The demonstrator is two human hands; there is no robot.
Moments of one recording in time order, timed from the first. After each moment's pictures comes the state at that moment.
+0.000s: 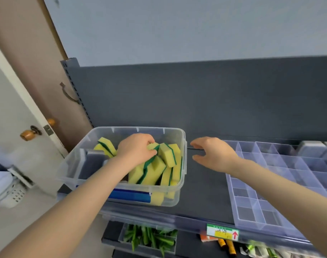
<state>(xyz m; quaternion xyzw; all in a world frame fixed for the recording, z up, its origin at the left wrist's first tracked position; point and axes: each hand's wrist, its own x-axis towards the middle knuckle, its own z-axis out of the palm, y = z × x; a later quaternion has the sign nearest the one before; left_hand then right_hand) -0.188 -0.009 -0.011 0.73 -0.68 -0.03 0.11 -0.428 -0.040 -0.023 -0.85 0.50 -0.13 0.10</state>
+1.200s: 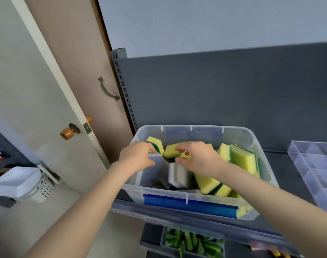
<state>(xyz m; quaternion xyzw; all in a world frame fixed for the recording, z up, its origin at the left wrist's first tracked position) 0.035 -0.015 -0.049 0.75 -0.65 -0.08 0.01 -0.175 -0.034 -0.044 -0.87 0.43 -0.16 0.15</state>
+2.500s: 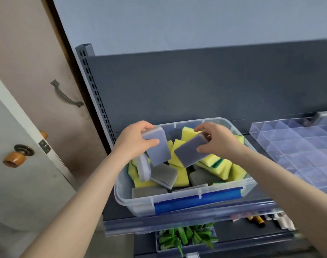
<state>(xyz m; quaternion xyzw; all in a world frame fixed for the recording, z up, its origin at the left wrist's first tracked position) 0.064 -0.053 -0.026 0.59 -0.71 -0.23 0.30 -0.189 -0.023 -0.024 -0.71 0.63 -0.25 0.18</state>
